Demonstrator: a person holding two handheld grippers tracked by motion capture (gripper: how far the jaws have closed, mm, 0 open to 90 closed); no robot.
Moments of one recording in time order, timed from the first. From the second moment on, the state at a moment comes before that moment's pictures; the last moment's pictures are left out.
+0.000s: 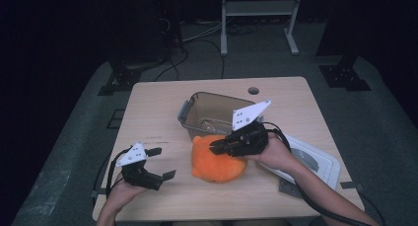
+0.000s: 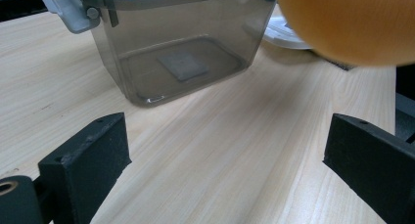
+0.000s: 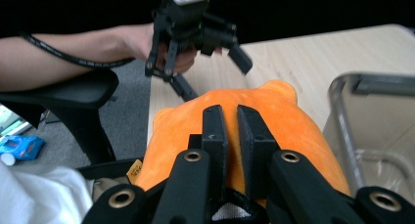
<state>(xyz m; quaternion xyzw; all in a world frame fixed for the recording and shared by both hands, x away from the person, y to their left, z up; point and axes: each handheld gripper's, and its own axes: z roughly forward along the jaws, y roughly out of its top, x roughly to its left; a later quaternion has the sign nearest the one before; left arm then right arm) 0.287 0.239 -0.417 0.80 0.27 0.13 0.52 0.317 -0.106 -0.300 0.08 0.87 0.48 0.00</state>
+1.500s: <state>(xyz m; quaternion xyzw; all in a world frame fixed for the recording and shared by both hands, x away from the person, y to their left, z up) 0.287 0.242 -0.417 0.79 0.27 0.12 0.53 0.416 -0.111 -0.253 0.16 0.86 0.49 0.04</state>
